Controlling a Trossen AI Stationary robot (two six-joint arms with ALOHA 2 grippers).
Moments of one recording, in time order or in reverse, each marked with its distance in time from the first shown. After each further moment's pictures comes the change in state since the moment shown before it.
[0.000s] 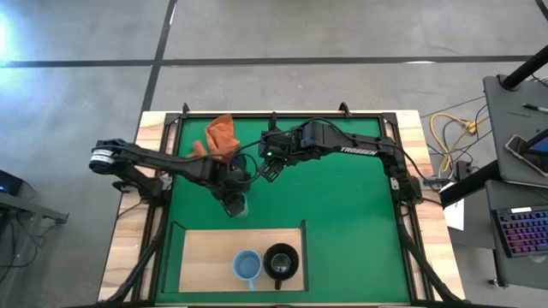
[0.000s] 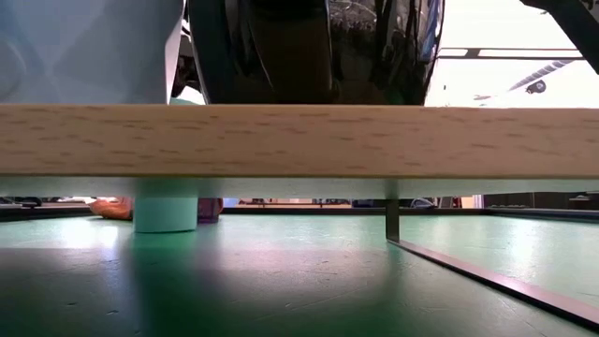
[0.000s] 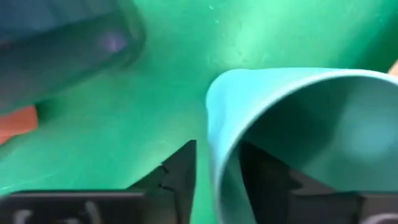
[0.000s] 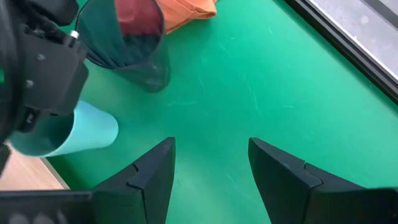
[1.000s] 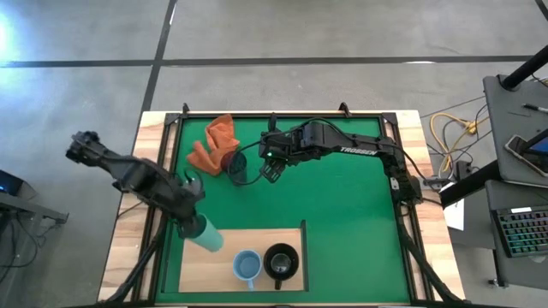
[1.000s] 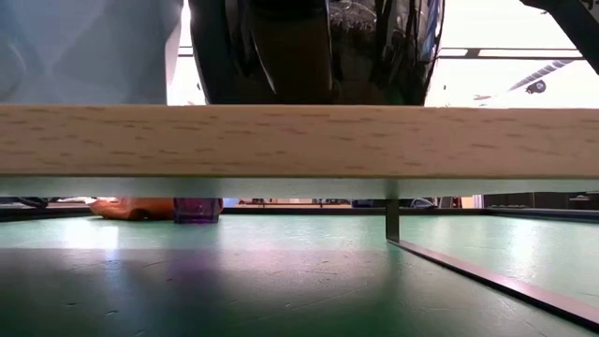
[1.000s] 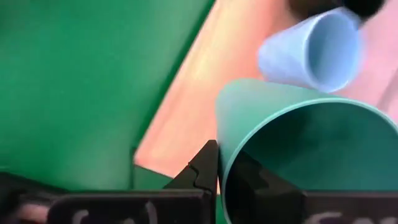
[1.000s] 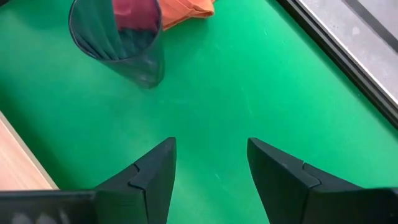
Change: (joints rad) left arm -0.411 -0.342 0.197 -0.299 0.047 -0.378; right arm 0.000 0.001 -0.002 -0.014 0.015 -0.061
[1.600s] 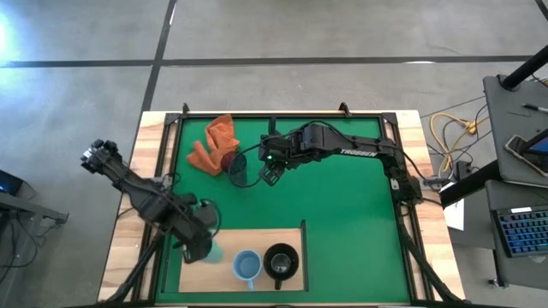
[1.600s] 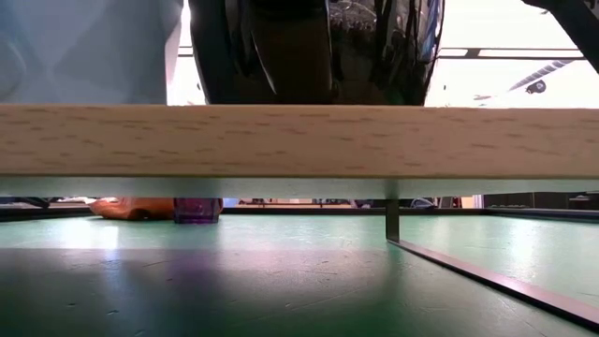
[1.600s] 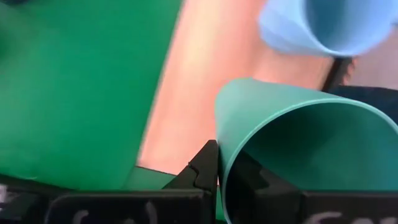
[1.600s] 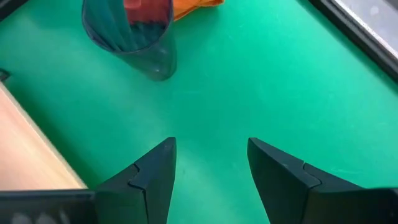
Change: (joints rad) left arm -0.154 0.272 0.169 -0.074 -0.062 0.071; right arm 0.020 0.001 0.000 -0.005 -0.045 0.081
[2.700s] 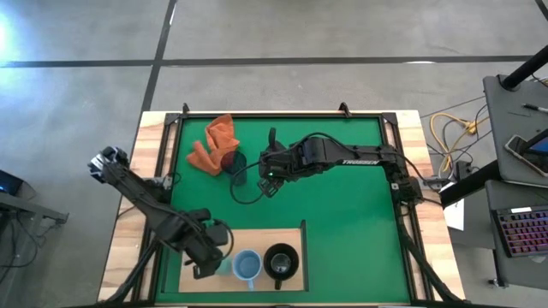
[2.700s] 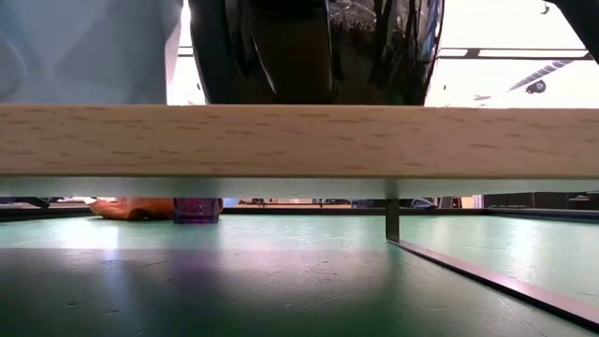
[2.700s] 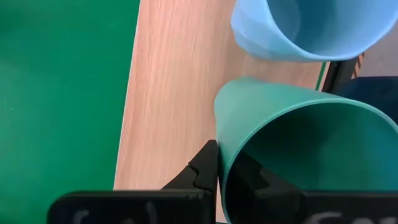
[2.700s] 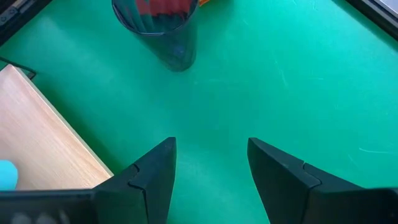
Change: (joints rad) left arm -0.049 0.126 -0.050 0.176 -0.035 0.071; right arm 0.083 0.000 -0.002 -0.001 0.028 0.138
